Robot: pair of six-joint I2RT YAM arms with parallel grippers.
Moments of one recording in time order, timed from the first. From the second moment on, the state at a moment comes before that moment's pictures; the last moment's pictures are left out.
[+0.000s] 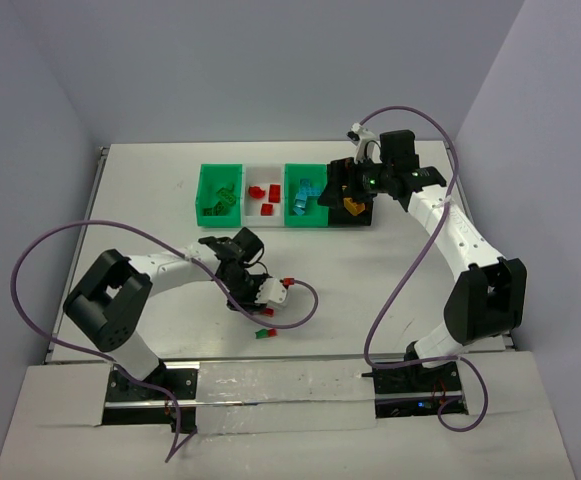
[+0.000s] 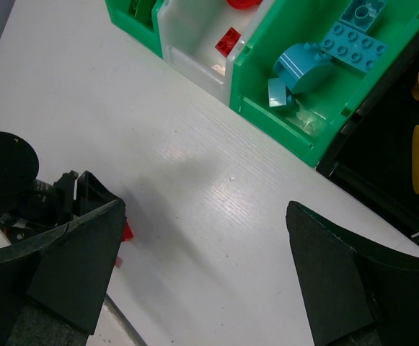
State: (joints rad) left arm -0.76 1.64 0.91 -0.65 0.45 1.08; right arm 0.22 1.54 1.37 -0.55 -0.59 0.06
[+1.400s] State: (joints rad) left arm -0.37 2.18 1.90 -0.67 0.51 0.88; right arm 0.21 1.51 1.29 -0.54 -0.58 0.03
